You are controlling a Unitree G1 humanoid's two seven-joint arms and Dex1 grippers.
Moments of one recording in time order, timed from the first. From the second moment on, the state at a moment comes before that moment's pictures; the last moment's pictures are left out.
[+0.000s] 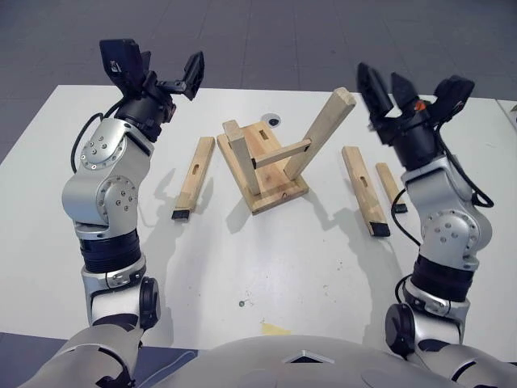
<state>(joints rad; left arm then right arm) -0.50 0.32 0.19 -0.25 -0.50 0.63 -0.11 -0.29 -0.22 -0.23 -0.40 0.81 0.59 0.26</state>
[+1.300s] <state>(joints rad) -0.45 0.25 0.13 -0.25 -0.49 0.63 -0.19 -0.14 -0.60 -0.25 -0.32 0.74 0.56 0.62</state>
